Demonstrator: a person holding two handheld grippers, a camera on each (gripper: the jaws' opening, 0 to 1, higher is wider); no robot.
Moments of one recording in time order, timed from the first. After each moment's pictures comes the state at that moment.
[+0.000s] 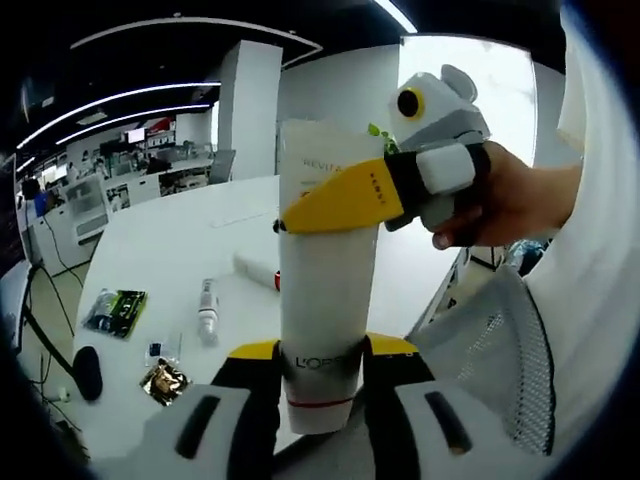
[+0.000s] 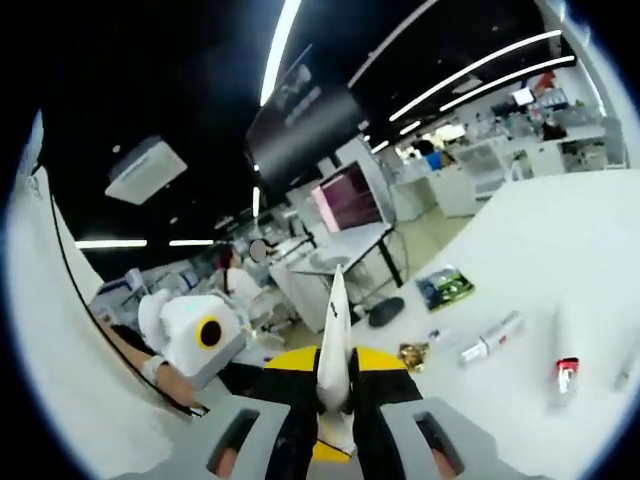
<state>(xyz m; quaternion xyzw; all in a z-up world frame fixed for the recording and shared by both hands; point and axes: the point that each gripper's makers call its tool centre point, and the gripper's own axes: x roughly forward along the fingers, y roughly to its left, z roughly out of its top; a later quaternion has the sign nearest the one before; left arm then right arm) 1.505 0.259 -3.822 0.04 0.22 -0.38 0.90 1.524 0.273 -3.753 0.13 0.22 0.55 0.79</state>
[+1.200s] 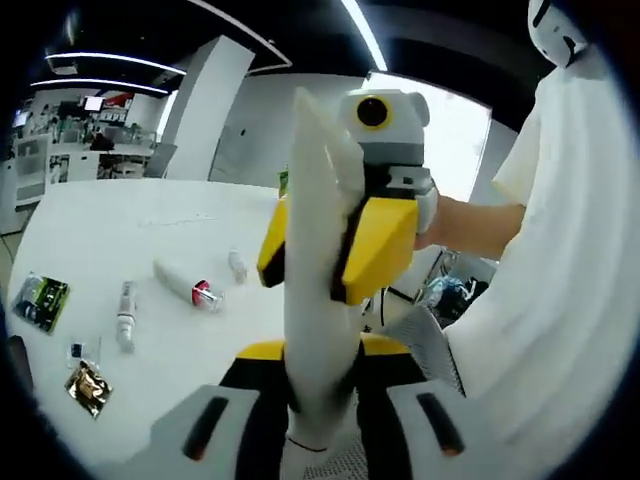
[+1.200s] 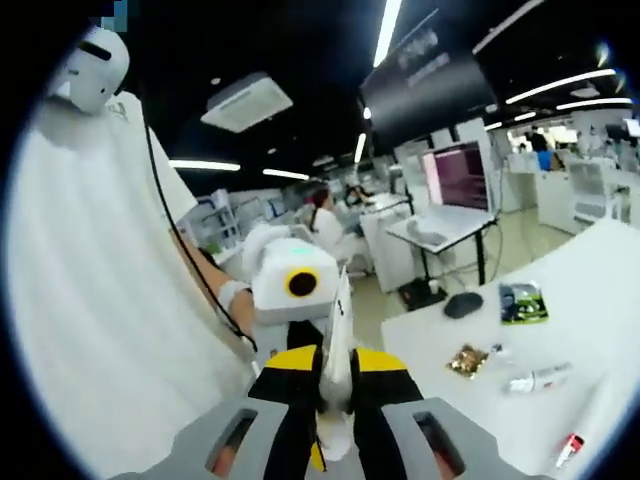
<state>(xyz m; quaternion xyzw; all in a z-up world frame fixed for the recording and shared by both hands) 1.470 0.223 -3.788 -0.07 0.22 -0.53 0.82 1.470 0.283 -3.729 0.04 0.21 0.72 0.66</state>
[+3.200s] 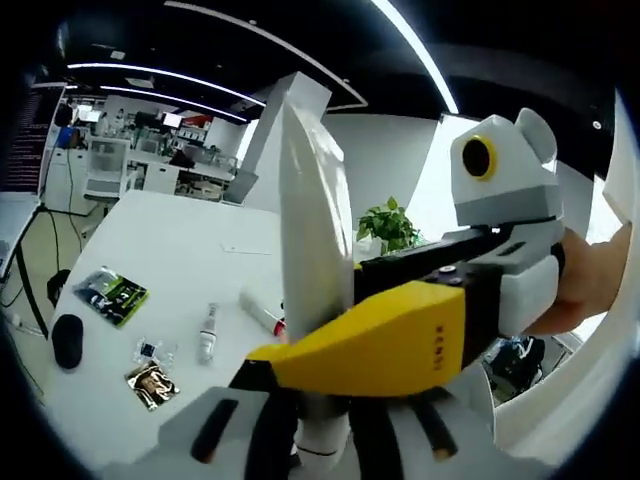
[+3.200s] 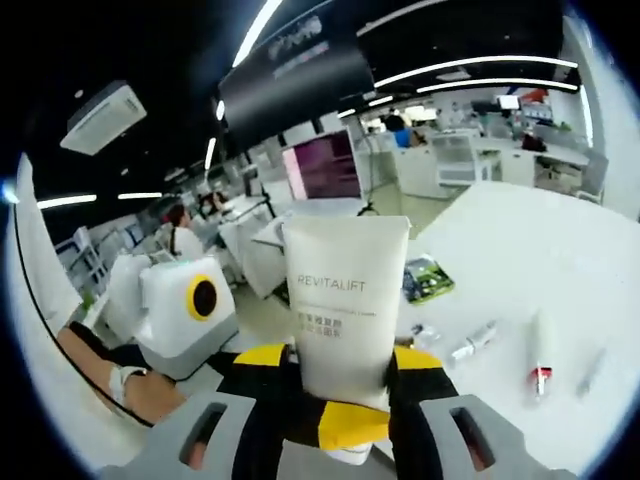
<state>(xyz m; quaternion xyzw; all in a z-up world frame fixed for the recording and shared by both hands) 1.523 0.285 -3.764 -0.13 0.19 -0.36 0.91 1.515 0.330 -3.739 0.03 0.29 0.44 0.85</state>
